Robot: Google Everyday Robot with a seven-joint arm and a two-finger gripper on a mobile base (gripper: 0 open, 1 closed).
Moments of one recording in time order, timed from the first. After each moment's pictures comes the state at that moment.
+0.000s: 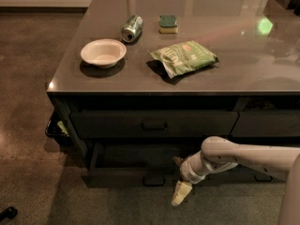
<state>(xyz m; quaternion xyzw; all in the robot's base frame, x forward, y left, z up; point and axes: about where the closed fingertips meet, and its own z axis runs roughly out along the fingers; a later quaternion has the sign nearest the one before) 0.476 -0.107 0.425 -0.63 0.72 0.21 0.19</state>
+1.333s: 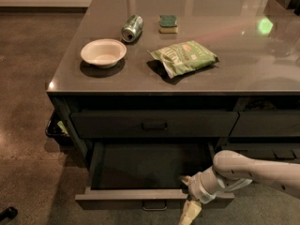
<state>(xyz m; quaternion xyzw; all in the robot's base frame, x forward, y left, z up) 0.397 -0.123 0.424 -0.60 0.73 0.28 0.16</state>
